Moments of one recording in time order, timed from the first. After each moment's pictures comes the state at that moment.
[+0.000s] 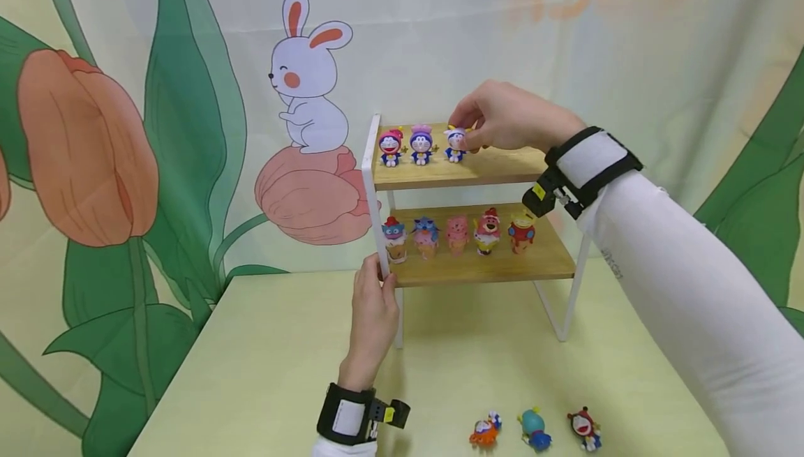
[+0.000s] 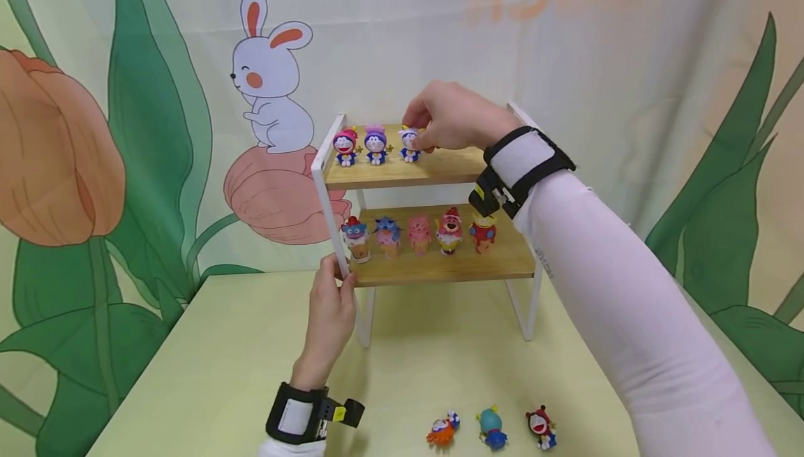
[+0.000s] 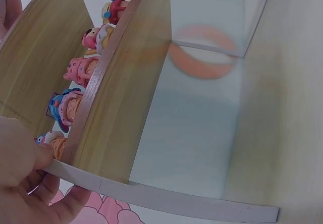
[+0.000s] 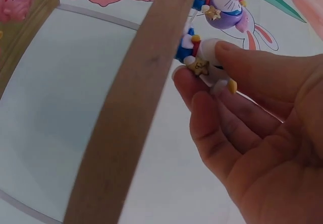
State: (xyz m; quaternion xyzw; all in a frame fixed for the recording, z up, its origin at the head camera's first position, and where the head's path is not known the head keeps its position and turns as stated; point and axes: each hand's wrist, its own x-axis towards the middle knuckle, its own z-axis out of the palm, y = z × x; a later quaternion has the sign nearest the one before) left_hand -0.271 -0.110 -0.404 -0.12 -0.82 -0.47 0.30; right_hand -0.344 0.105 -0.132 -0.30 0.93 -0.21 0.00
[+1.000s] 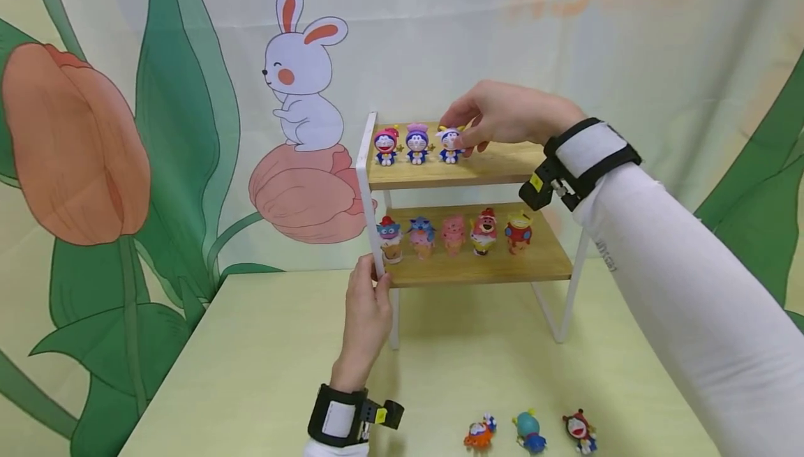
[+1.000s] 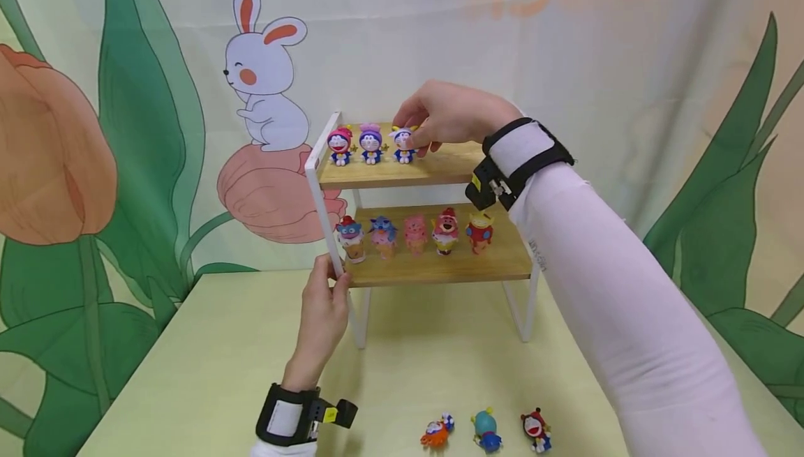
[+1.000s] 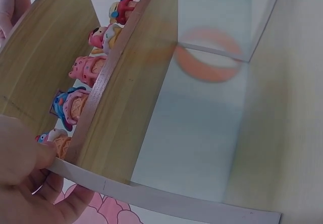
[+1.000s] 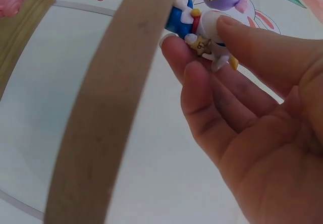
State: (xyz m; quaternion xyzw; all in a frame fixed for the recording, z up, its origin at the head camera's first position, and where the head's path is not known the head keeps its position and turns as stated) left_hand -0.273 -0.110 -0.402 -0.12 -0.82 -0.48 0.29; right_hand -0.356 0.110 -0.127 -0.31 0.92 -0.24 0.08
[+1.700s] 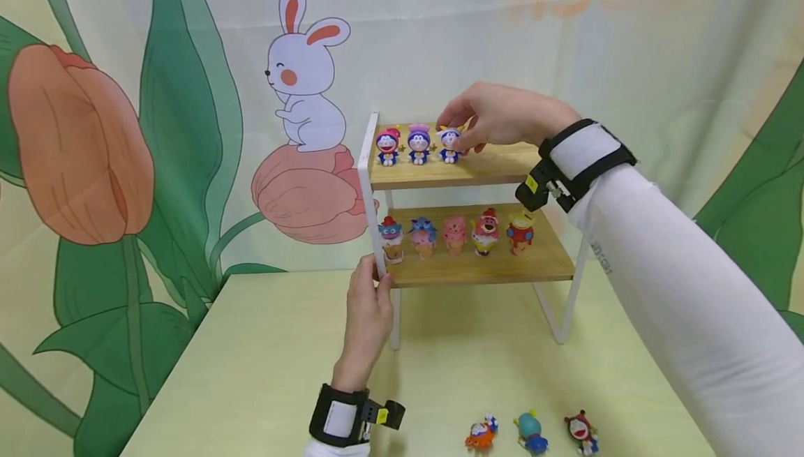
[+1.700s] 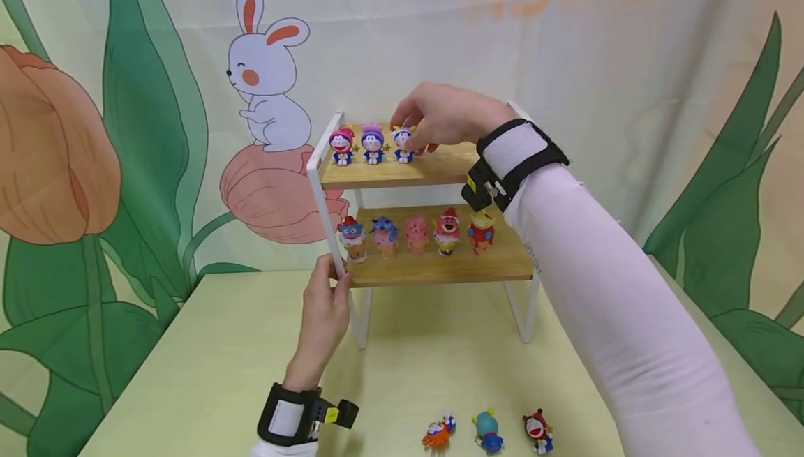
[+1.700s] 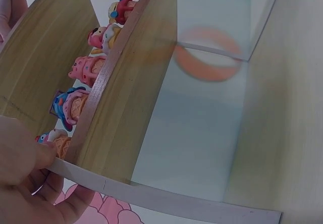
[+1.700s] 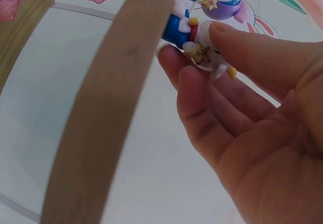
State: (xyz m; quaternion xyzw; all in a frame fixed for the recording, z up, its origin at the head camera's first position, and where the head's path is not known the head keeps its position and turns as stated) left_hand -0.273 -0.111 -0.402 -0.12 -0.82 -0.48 0.30; right_hand -0.354 0.100 -0.127 -0.30 0.92 -0.22 0.08
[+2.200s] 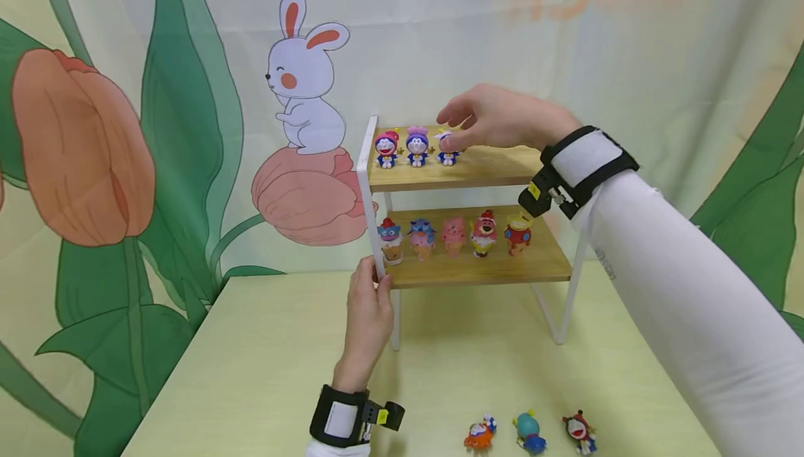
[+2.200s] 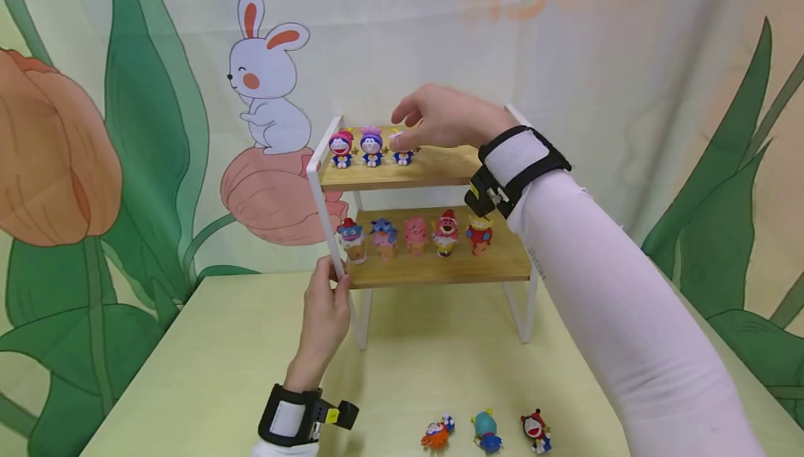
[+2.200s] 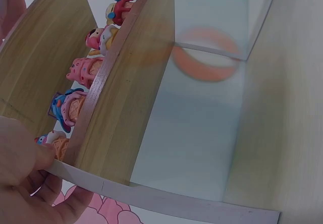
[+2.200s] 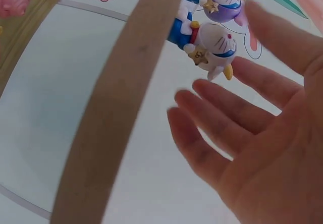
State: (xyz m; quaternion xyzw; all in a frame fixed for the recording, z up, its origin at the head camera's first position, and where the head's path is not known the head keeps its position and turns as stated) left_hand -0.272 -0.109 -0.402 -0.11 -0.82 -0.48 0.31; right_hand -0.346 0.104 -0.126 -0.30 0.93 -0.22 0.06
